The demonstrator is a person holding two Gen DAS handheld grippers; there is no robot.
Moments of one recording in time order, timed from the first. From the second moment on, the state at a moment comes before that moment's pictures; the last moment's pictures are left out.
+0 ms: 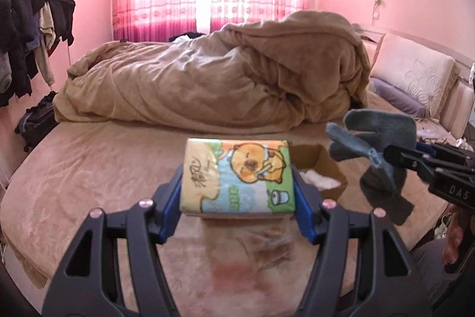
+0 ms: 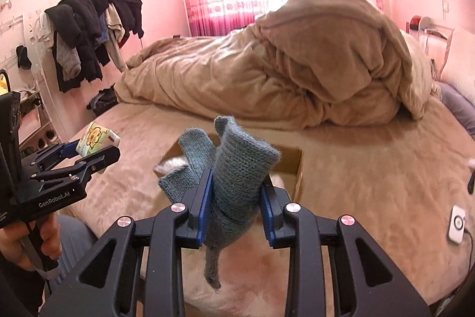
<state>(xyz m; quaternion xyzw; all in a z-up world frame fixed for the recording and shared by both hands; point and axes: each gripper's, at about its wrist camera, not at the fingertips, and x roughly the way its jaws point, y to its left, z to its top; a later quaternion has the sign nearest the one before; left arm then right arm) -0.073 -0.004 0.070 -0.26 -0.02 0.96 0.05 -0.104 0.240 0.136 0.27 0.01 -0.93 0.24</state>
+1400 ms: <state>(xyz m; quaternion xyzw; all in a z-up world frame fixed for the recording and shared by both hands) -0.247 0.036 -0.036 -0.38 -0.01 0.92 0.09 -0.250 0.201 0.051 0.35 0.05 -0.90 0.26</state>
